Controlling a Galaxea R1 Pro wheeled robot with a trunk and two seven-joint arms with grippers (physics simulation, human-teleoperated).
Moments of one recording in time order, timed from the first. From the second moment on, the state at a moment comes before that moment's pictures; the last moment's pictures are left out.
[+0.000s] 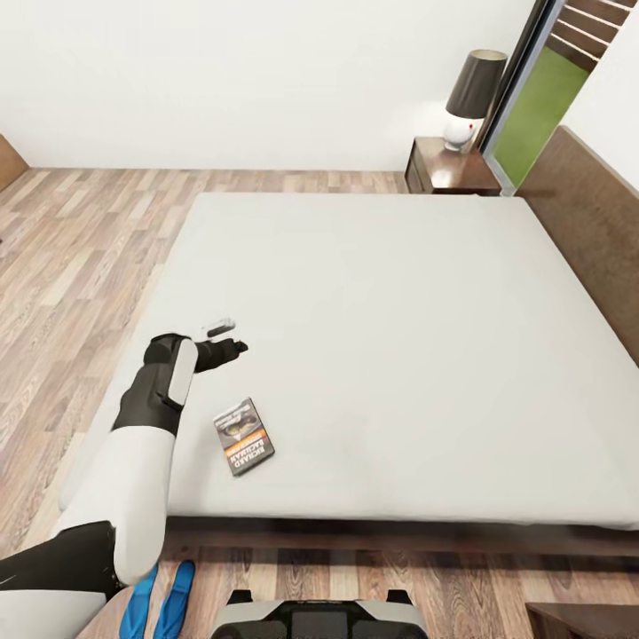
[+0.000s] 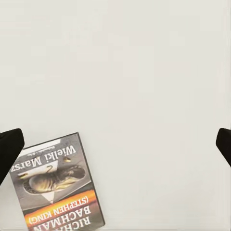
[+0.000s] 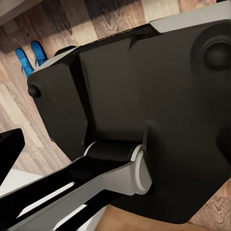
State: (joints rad) left arm -1.03 -0.08 0.22 -0.97 0.18 0.89 0.10; right arm -0.40 -0.19 -0.18 -0.01 -0.09 0.03 0.74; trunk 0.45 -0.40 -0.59
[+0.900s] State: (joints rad) left arm -1.03 -0.09 0.22 -0.94 0.18 0.88 0.09; right arm -0.40 -0.19 -0.18 -0.01 -0.09 0.02 0.74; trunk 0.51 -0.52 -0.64
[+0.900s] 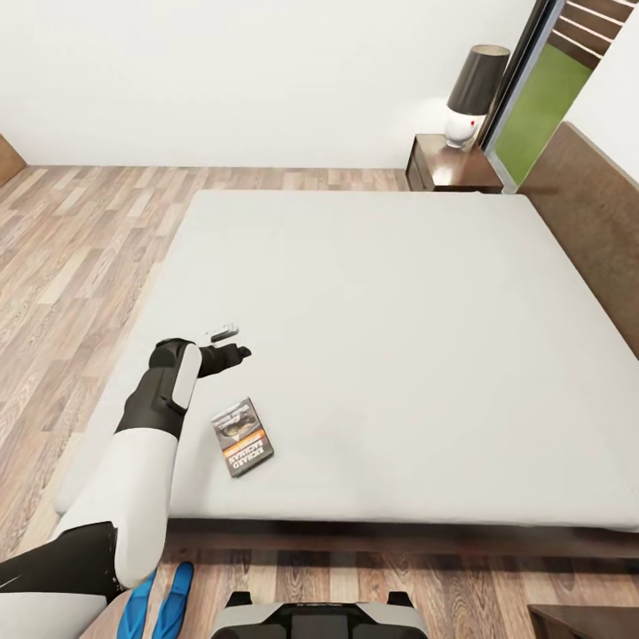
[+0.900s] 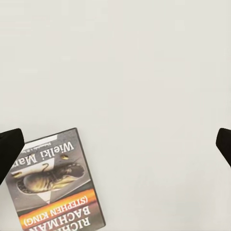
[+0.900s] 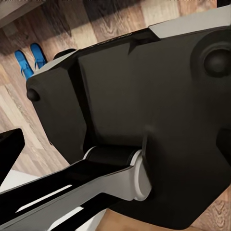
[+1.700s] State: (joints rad) left arm -1.02 -0.08 0.22 -0.85 0.18 0.88 0.09; right arm -0.40 -0.25 -0.19 -0.02 -0.10 0.02 0.73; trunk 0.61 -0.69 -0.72
